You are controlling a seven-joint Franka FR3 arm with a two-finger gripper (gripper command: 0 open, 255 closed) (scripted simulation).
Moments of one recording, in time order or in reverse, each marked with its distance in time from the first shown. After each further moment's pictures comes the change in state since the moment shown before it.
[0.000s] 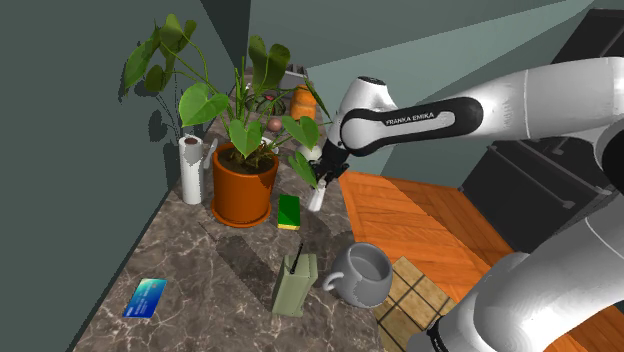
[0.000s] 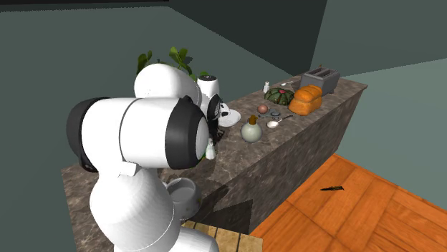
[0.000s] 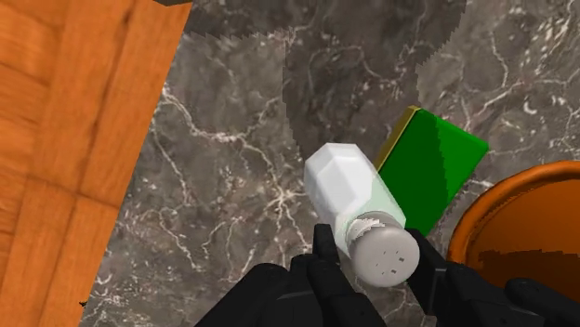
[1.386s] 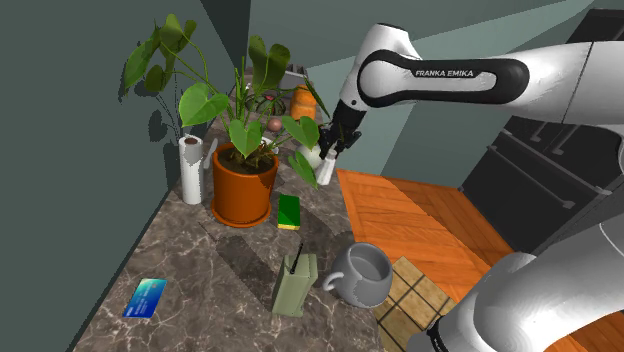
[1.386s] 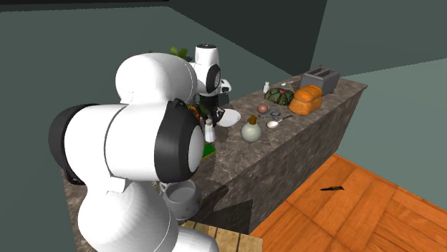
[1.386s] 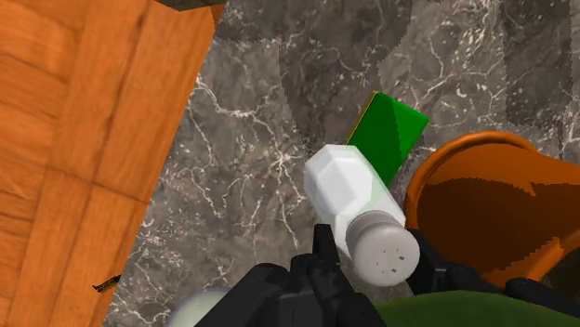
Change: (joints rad) arm -0.003 -0.084 -0.006 0.201 -0.004 -0.284 0.005
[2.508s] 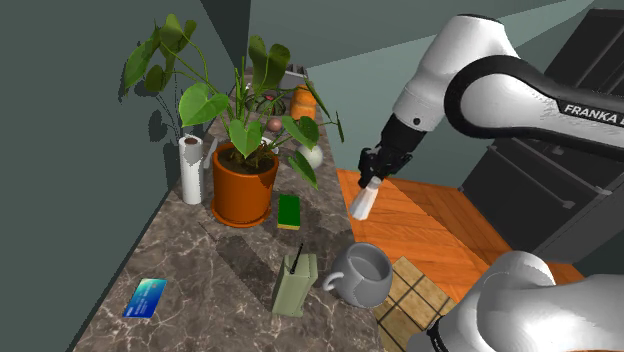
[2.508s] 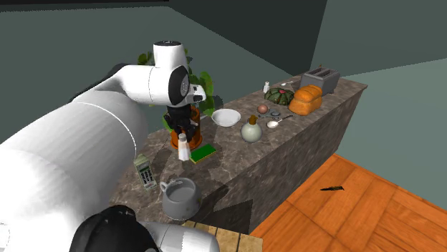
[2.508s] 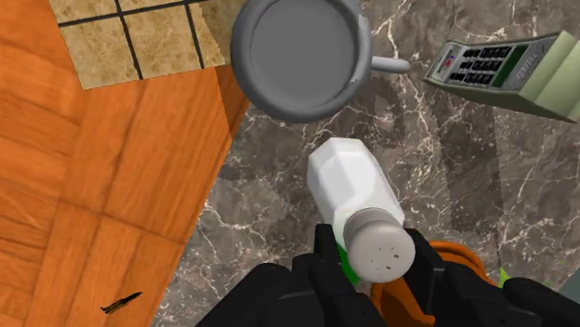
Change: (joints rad) arm 0.069 -0.537 0.070 -0.326 0.059 -0.204 0.109
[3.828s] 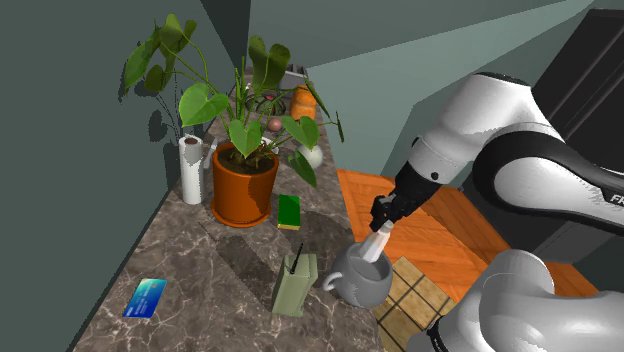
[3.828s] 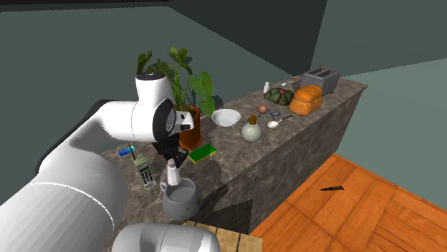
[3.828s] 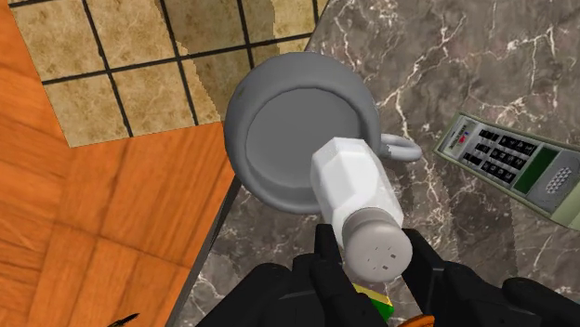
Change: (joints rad) arm 0.060 -0.272 0.060 -0.284 0.066 0.014 0.056
